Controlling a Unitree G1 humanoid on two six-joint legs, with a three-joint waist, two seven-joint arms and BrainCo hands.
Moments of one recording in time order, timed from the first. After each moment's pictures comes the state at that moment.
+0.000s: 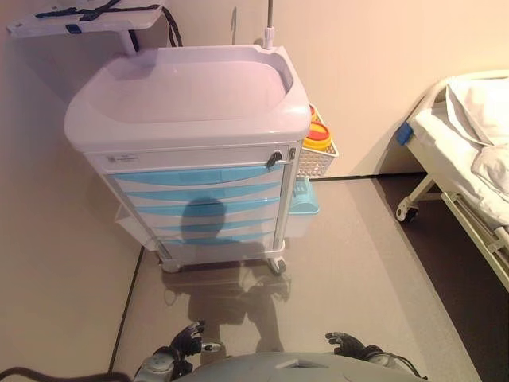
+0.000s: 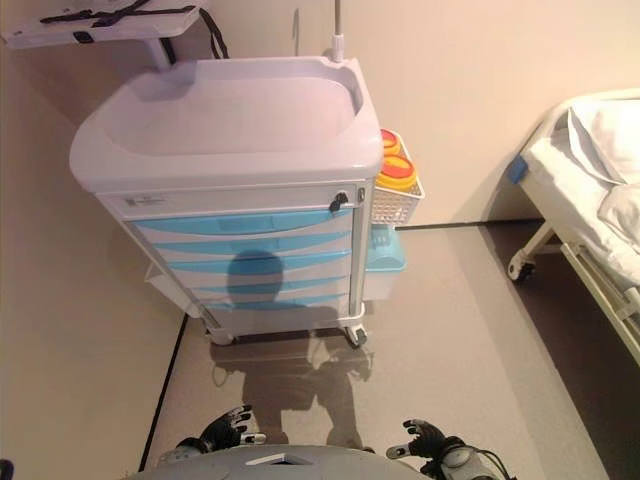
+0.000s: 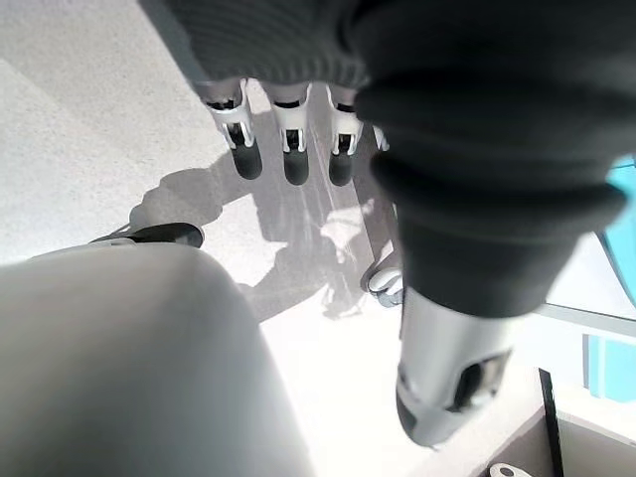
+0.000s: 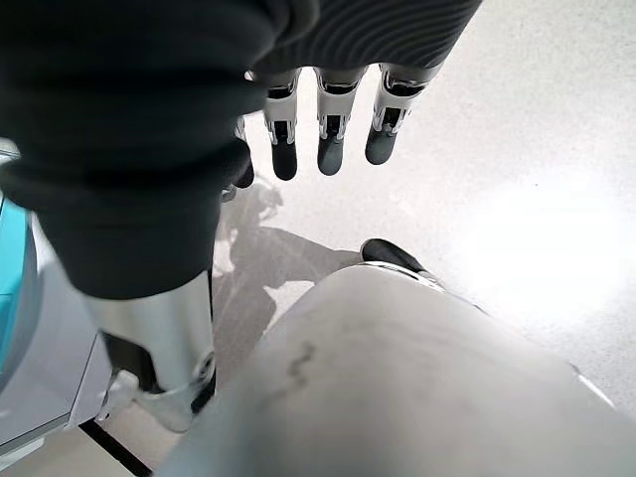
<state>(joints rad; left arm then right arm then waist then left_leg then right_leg) 0.03 0.23 -0.27 1.23 -0.14 -0.24 -0.16 0.00 -0.25 0.32 1.23 -0.06 -0.11 0.14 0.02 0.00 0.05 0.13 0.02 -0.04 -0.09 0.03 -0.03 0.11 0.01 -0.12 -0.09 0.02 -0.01</state>
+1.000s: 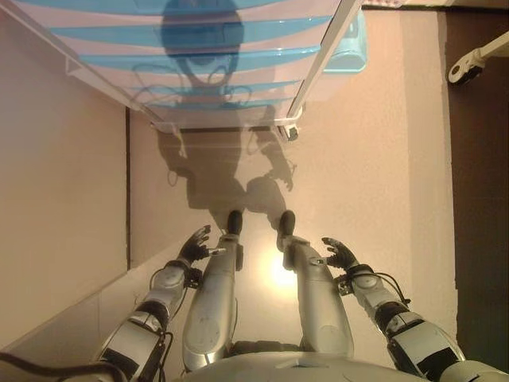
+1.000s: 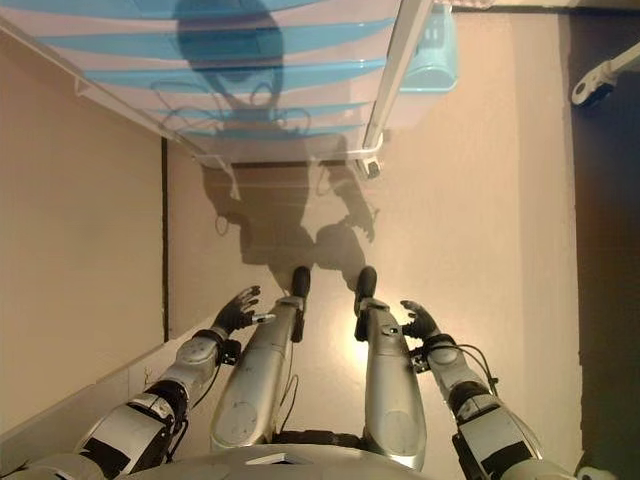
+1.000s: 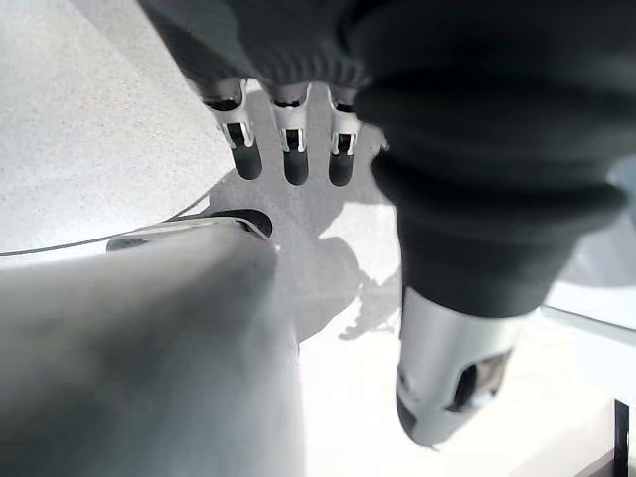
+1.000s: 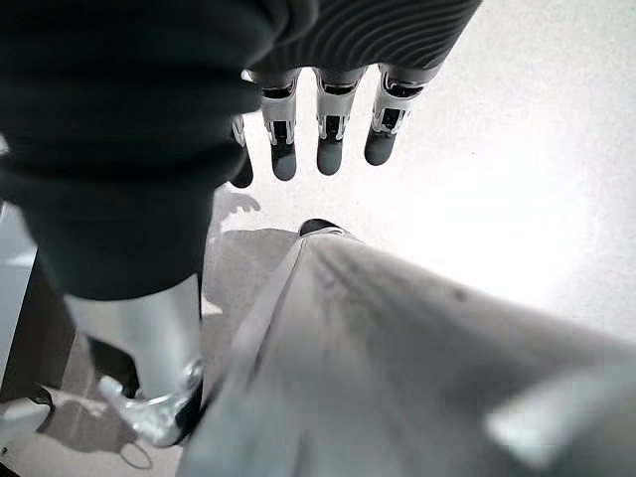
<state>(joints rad) -0.34 0.27 -0.33 1.17 -0.35 -0.37 -0.10 -0.34 -0.29 0.33 1.18 0.13 -0.22 -0.01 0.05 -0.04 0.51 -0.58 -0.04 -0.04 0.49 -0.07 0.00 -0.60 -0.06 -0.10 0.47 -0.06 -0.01</state>
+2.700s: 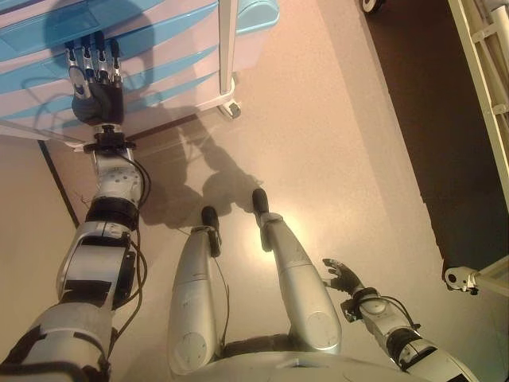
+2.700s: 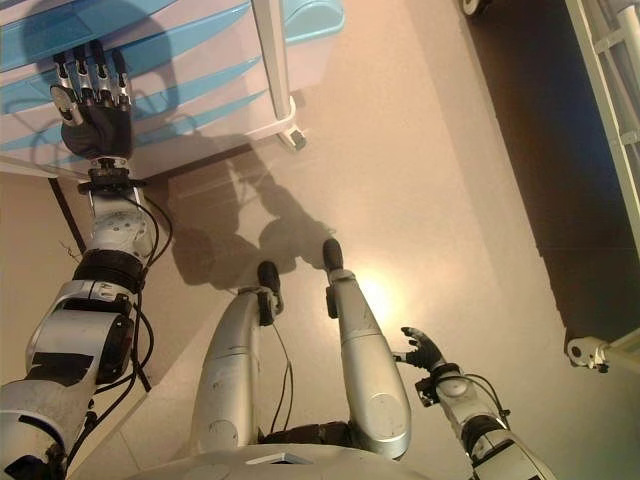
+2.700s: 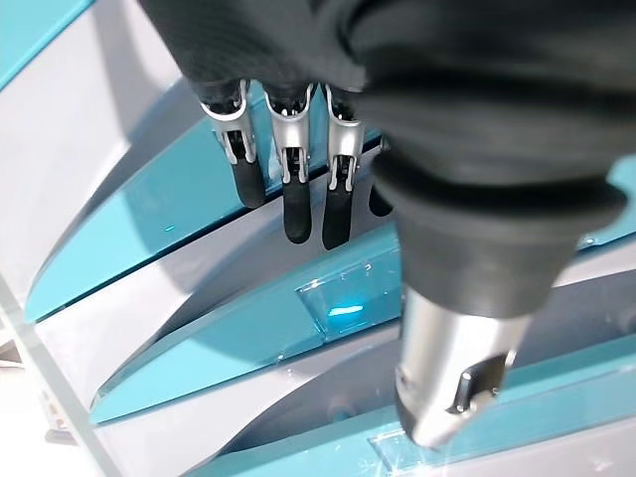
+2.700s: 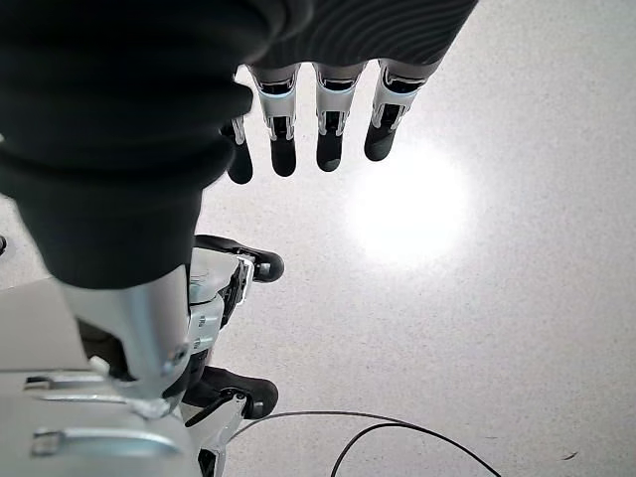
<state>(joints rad) -0.84 0.53 -0.03 0.83 -1.70 -0.37 -0.65 -0.17 -0.34 0.43 1.10 0.18 -0.25 0.03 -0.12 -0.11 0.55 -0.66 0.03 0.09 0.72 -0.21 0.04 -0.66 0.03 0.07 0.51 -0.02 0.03</state>
